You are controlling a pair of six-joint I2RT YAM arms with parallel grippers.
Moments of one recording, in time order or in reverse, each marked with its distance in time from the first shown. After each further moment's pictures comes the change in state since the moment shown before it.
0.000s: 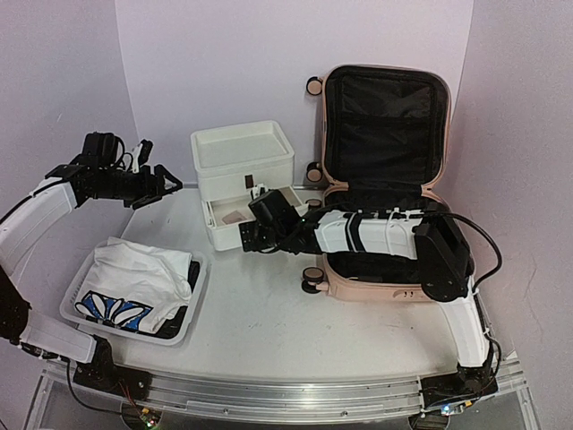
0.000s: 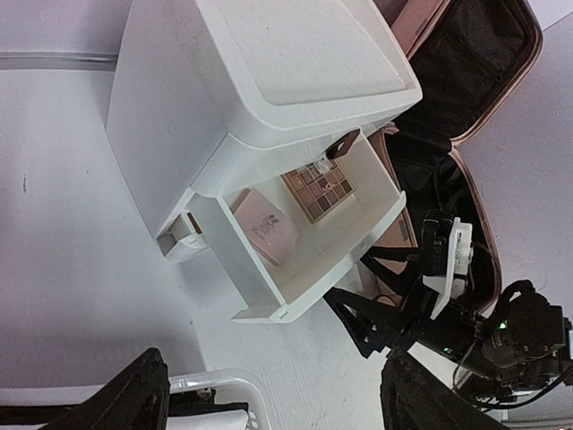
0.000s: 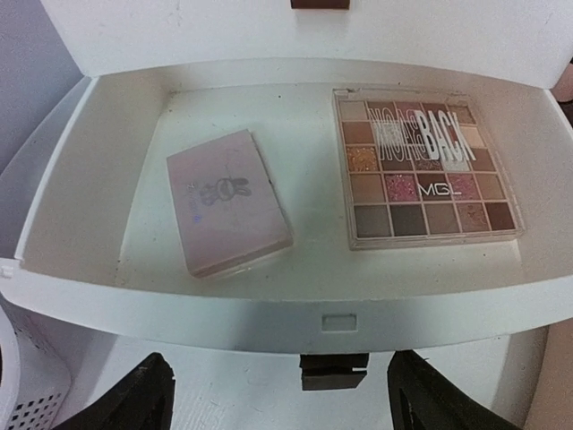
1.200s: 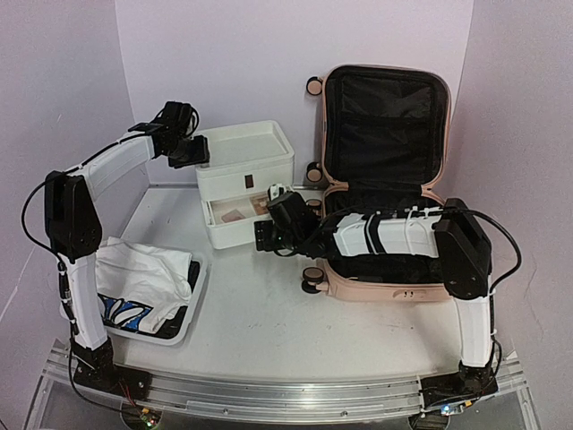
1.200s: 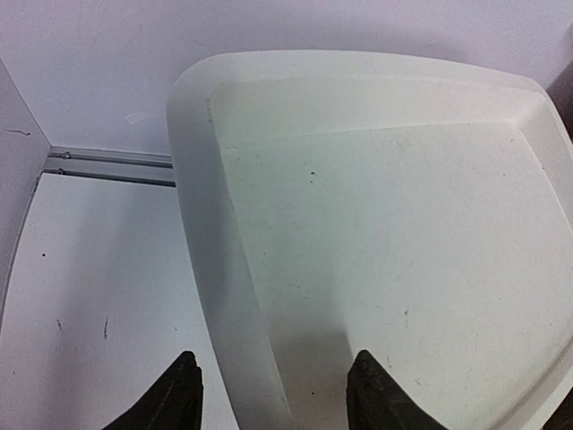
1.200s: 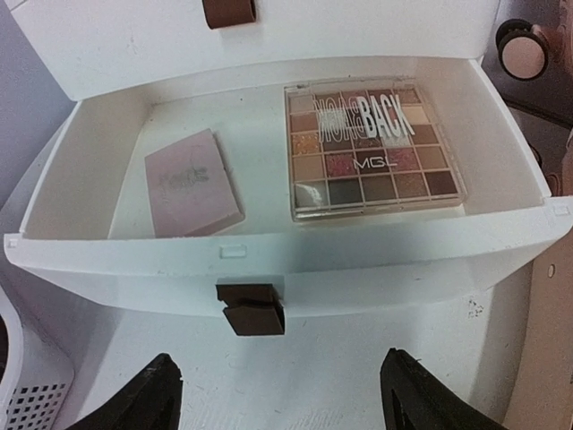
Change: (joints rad) left arm -0.177 0.718 0.749 -0.039 -0.628 -0.031; right arm -0.019 -0.138 -0.227 0.134 -0.002 0.053
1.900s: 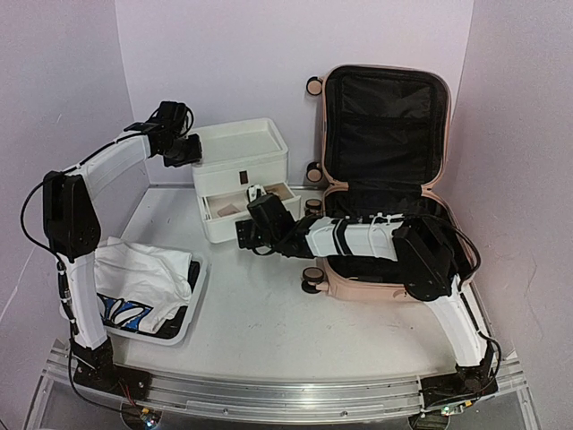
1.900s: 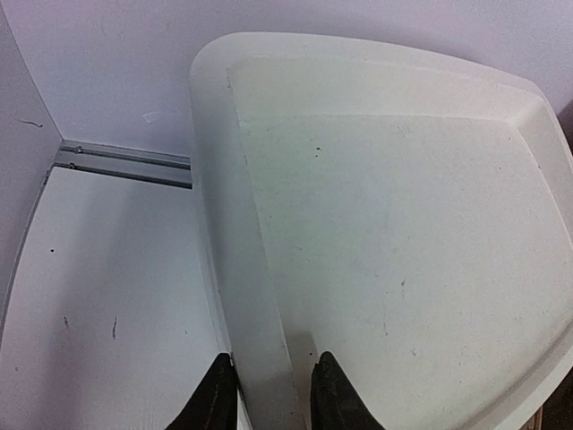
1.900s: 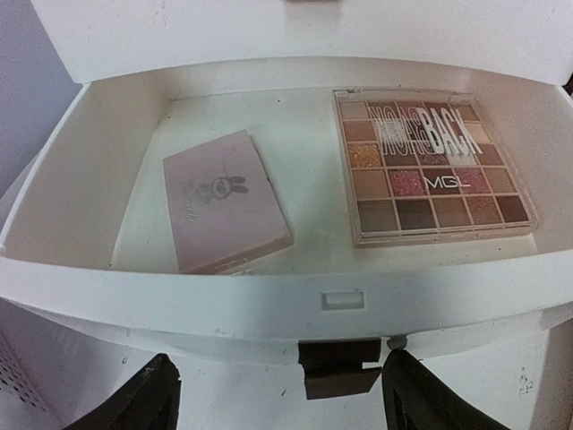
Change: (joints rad) left arm 0.021 0.000 0.001 -0.008 0.016 -0.024; right arm -0.008 0.257 0.286 0.040 -0.011 -0.099
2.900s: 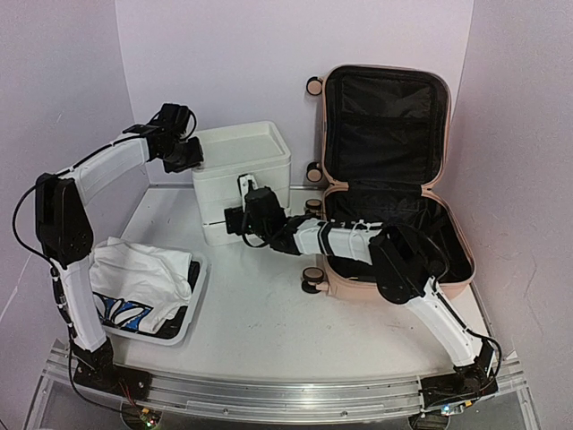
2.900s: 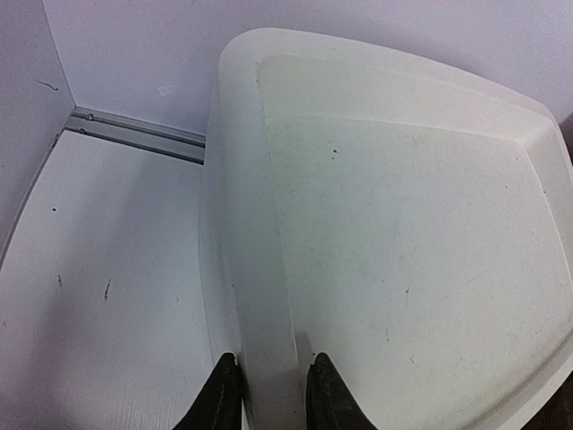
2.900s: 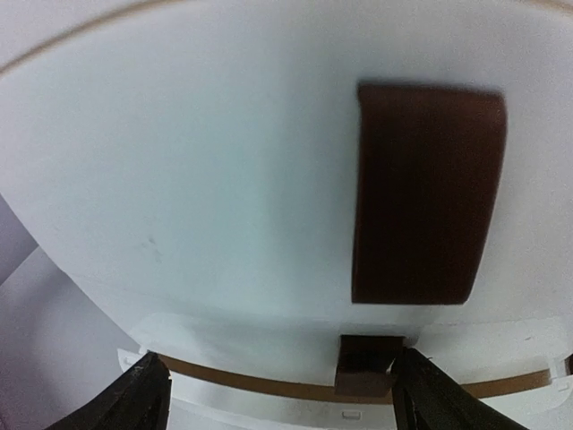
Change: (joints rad) left arm -0.040 -0.074 -0.092 -0.004 -0.056 -0.120; right arm -0.041 0.277 0.386 0.147 -0.039 -0.129
